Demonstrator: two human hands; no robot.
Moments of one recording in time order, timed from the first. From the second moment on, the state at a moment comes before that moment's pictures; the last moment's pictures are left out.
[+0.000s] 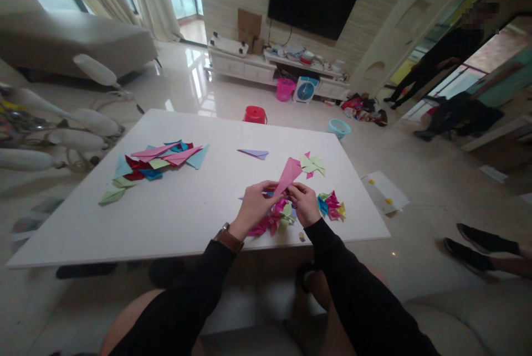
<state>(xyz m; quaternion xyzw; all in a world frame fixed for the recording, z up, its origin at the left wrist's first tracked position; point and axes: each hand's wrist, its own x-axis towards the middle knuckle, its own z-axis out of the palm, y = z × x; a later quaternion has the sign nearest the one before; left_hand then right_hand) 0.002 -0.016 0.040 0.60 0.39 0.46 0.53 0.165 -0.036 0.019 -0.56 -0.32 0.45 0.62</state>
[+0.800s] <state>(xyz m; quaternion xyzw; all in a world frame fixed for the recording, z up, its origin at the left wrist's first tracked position) 0.018 0.000 0.020 0.42 0.33 0.44 0.72 0.176 -0.032 0.029 -0.53 -0.35 0.47 0.62</state>
